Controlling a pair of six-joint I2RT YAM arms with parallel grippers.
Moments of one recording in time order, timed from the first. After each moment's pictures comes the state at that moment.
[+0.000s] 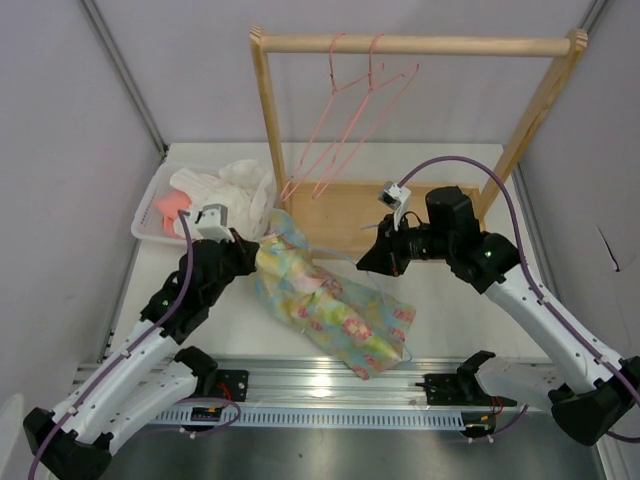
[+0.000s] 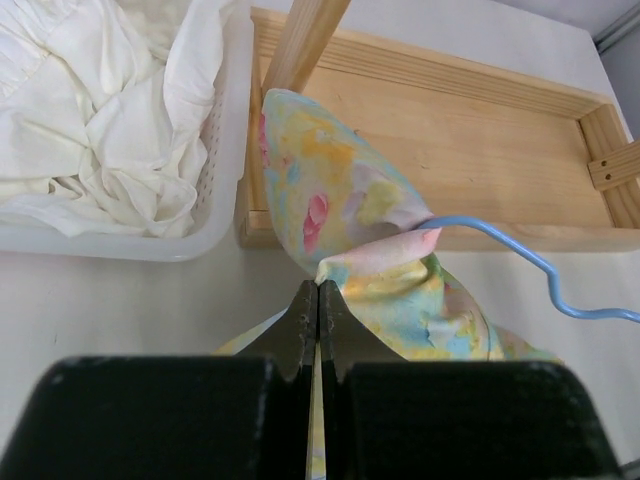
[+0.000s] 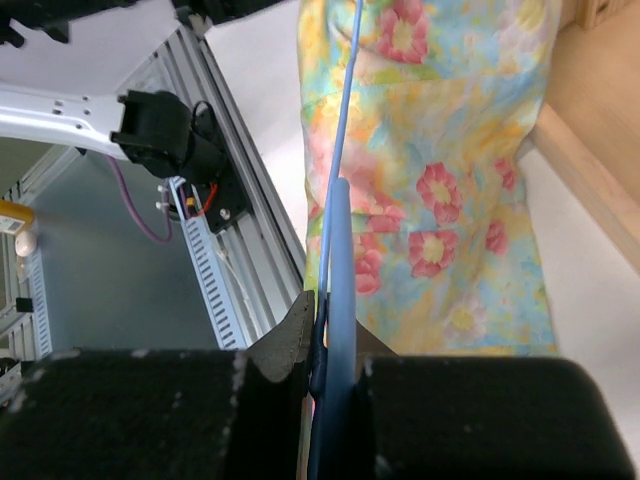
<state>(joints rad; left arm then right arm) -0.55 0.68 0.64 -0.29 -0.27 -0.49 0.61 1.08 1.14 -0.58 -0.65 0.15</state>
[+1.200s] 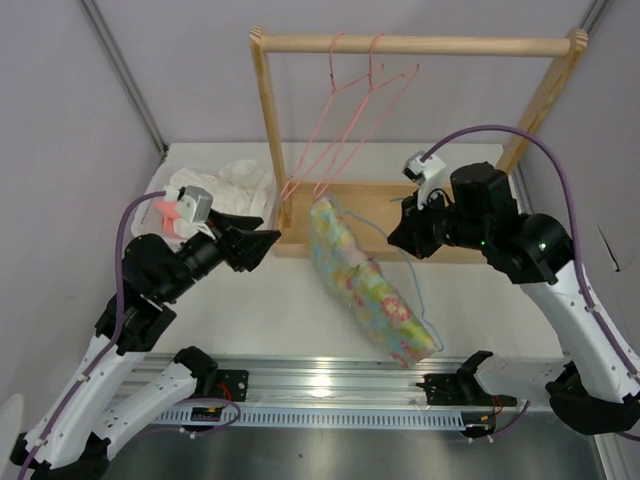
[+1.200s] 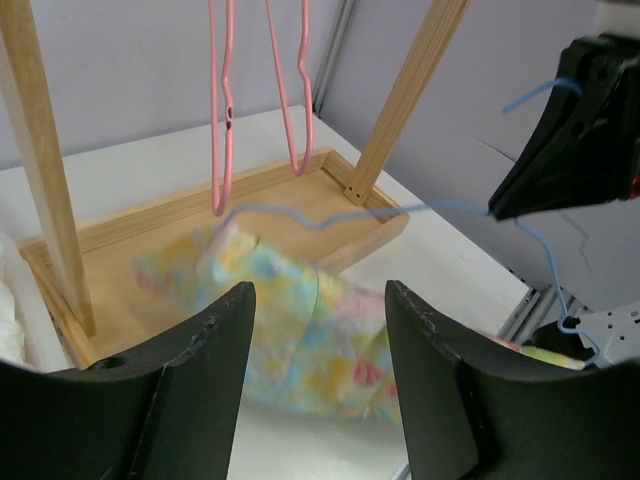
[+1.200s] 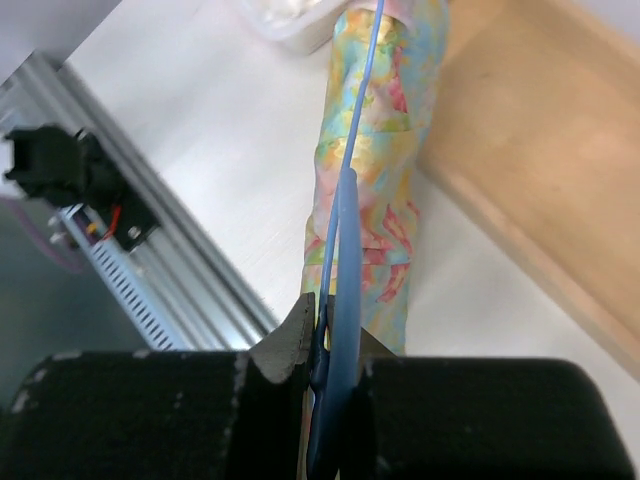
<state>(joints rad) -0.57 0.64 0.96 -0.27 0.21 -0.31 0.69 1.15 1.61 -1.03 -0.26 0.08</state>
